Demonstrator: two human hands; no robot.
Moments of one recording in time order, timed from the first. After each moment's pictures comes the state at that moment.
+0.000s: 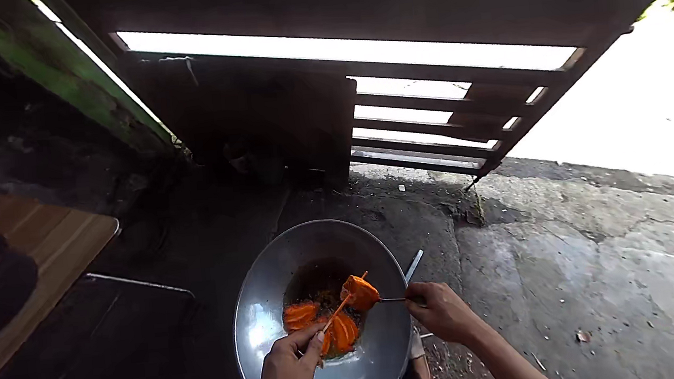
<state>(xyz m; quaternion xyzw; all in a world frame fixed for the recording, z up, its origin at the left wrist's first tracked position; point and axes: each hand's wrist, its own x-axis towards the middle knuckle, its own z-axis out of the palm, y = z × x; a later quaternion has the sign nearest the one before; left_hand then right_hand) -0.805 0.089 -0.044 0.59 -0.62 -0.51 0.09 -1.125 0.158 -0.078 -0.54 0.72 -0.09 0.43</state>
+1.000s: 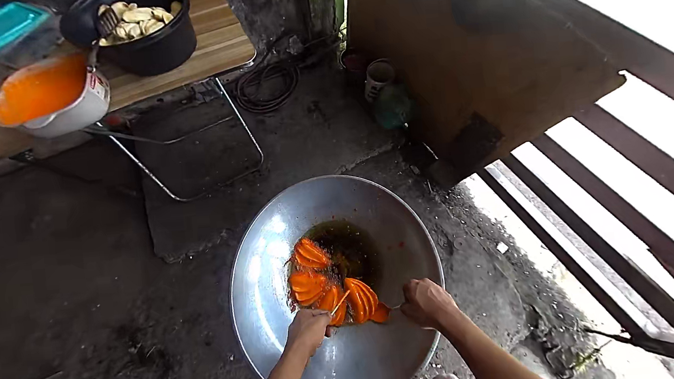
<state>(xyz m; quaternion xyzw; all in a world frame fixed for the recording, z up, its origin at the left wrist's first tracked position) -0.901 0.128 -0.267 0.78 -0.13 -0.60 0.09 -1.125 -0.026 -0.223 -0.69 0.48 0.41 0.35</state>
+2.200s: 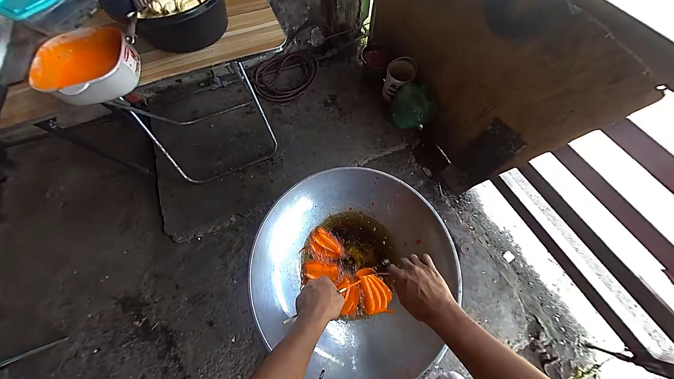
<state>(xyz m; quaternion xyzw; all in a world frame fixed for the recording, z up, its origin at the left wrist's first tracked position) -0.882 0.091 -0.245 0.79 -0.35 -0.48 -0.17 -1.067 -0.004 -0.195 -0.86 0.37 0.30 0.19</state>
